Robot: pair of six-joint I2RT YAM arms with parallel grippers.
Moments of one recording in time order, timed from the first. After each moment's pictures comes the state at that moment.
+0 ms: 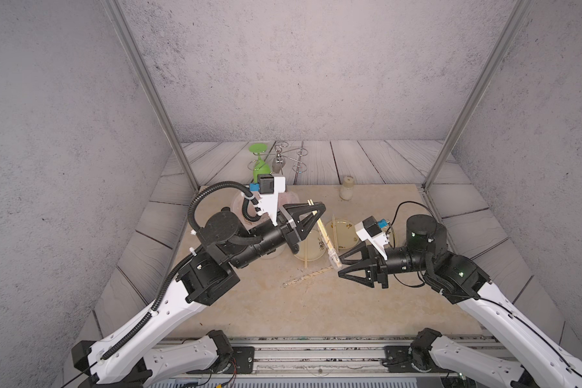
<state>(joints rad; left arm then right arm) -0.93 0.99 1.27 -0.03 0.19 -0.53 0.67 0.93 1.10 -0.52 -0.92 0.12</state>
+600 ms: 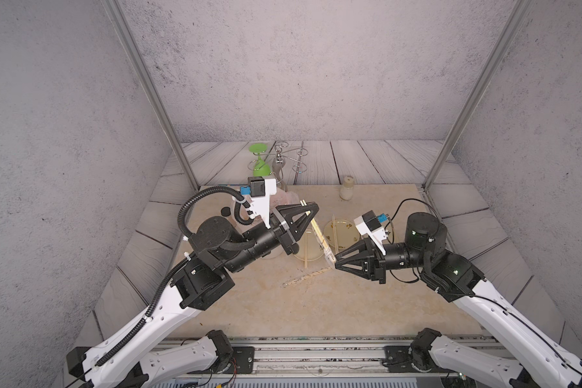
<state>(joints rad) -0.92 0.96 1.23 -0.01 0.17 -0.53 0.67 0.95 1.09 -0.37 -0.96 0.23</state>
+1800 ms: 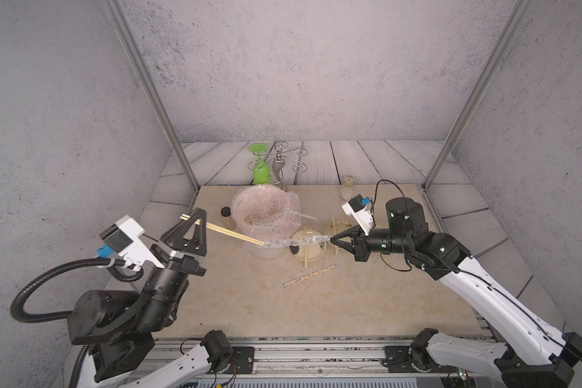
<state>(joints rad) -0.92 0.41 1.11 -0.15 -0.44 -0.28 0.66 1.19 1.36 -0.68 -0.52 0.16</state>
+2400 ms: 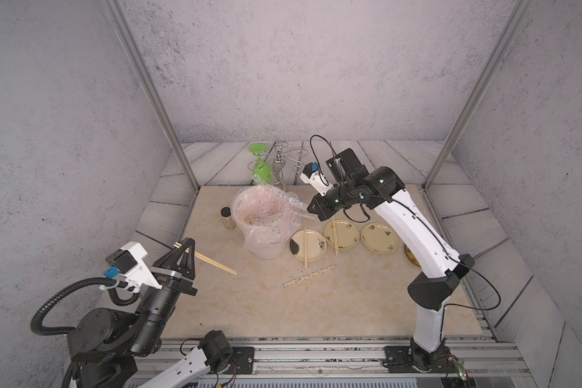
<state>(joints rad) -0.92 0.25 1.05 -0.55 -0.60 -0.27 0.75 1.96 2.46 -1.37 -0.27 0.00</state>
